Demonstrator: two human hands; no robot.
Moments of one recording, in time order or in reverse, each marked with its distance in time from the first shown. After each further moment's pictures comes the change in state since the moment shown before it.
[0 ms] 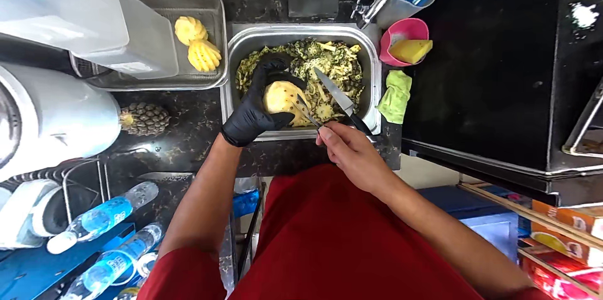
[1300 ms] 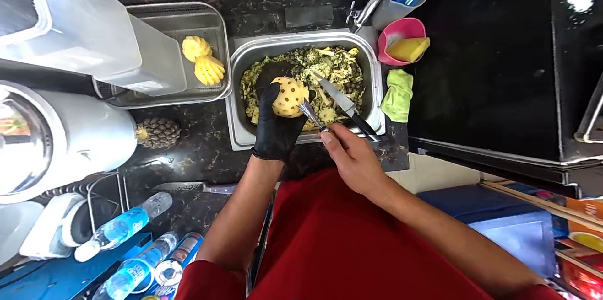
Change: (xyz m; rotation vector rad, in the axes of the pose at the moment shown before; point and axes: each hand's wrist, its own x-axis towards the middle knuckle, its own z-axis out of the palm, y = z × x) left_hand 0.001 -0.020 0.058 -1.112 0.483 -0.212; right_hand -0.004 0.020 0.011 -0.166 0.220 -0.151
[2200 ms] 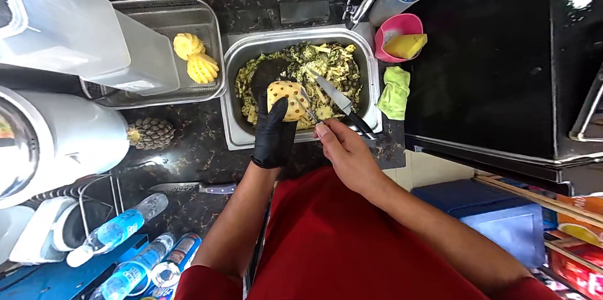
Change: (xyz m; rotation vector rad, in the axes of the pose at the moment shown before) left_hand -0.013 -0.012 -0.006 0.223 0.004 0.228; right_hand 0.008 -0.017 -0.001 0.104 -0.049 0.136
